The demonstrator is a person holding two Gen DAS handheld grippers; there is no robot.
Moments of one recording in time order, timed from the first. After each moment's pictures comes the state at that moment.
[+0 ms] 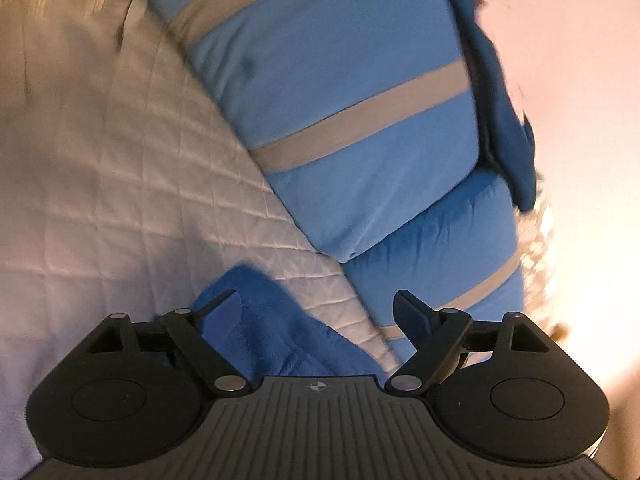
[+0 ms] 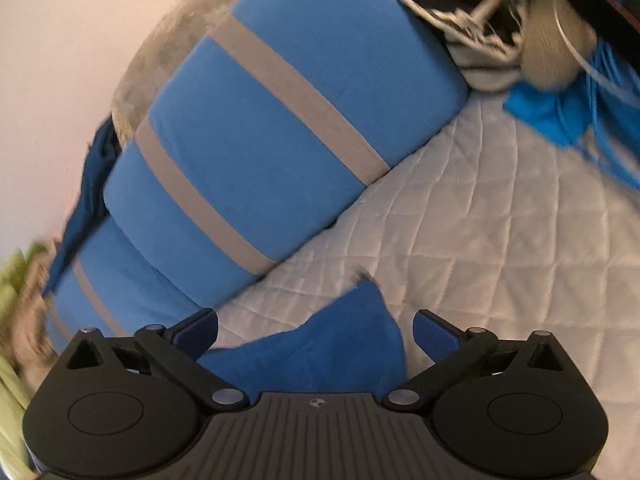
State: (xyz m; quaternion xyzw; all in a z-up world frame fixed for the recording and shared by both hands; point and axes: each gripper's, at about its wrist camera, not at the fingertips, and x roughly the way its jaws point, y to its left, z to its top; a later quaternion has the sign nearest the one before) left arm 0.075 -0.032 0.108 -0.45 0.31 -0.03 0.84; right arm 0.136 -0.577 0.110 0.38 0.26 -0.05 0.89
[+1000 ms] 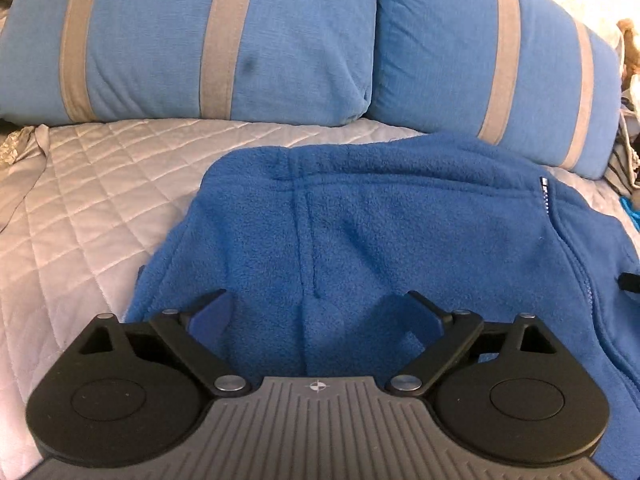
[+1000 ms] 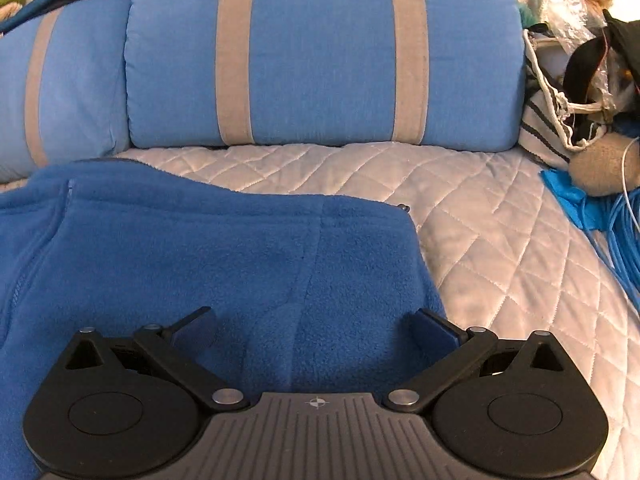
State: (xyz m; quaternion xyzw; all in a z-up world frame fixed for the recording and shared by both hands) left arm 0.074 -0.173 0.026 -0.04 0.37 -0.02 0.93; right arm 0.165 -0.447 0.053 0.06 0.34 -0.12 0.93
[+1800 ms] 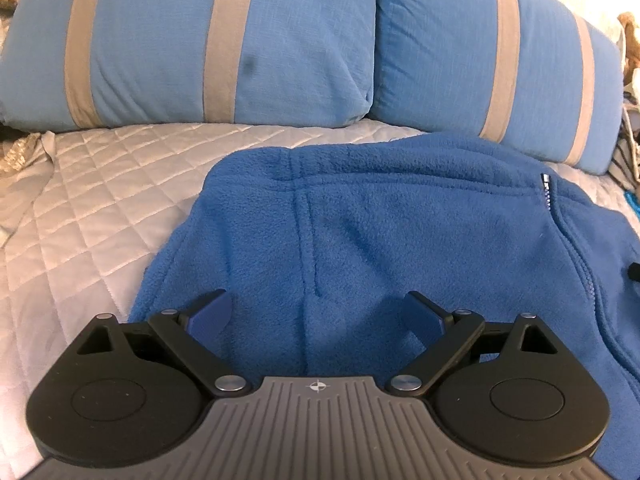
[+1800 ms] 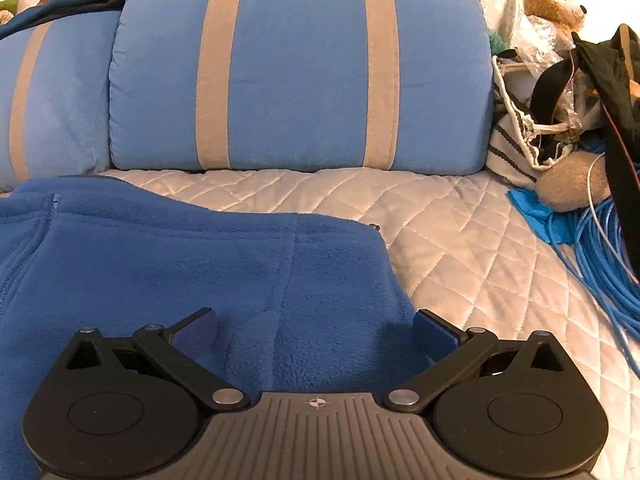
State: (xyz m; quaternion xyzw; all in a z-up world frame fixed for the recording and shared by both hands) left arm 0.069 -0.182 0.031 -0.02 0.37 0.00 0.93; right arm 0.157 -0.439 0.055 0.04 0.30 -0.17 0.94
